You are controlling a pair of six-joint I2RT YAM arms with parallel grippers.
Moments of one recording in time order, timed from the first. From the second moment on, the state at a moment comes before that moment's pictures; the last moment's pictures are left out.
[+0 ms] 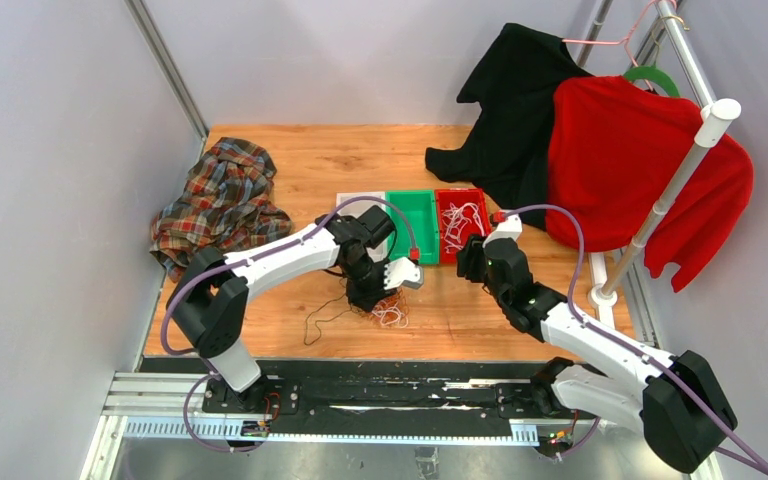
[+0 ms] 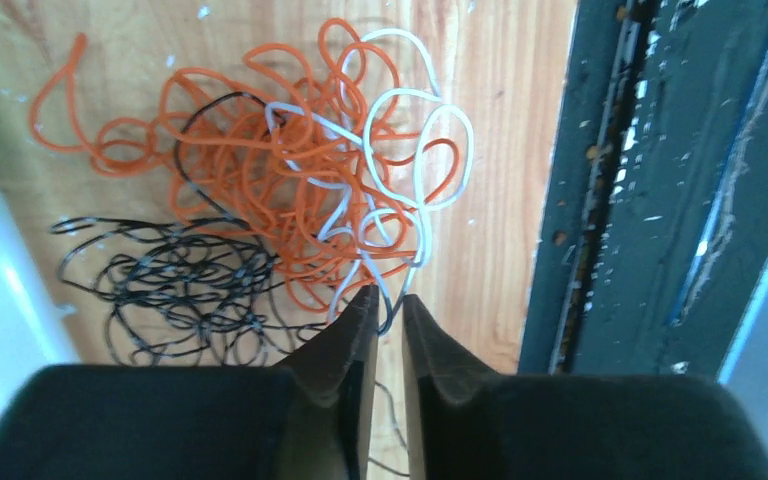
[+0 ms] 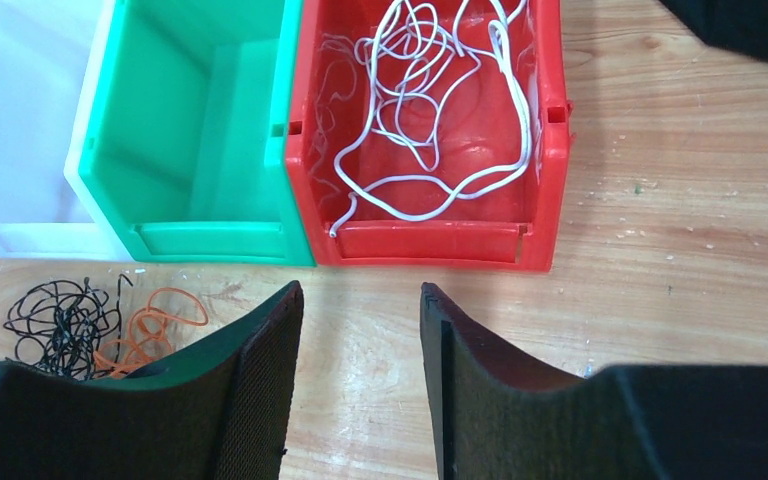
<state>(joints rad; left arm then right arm) -0.78 1.65 1.17 -0.91 0.46 0.71 0.63 1.01 0.46 0.09 0.35 0.44</state>
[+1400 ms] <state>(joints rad) -0.77 1.44 1.62 -1.11 0.48 0.50 0.86 1.20 0.54 0.48 -0.18 0.38</state>
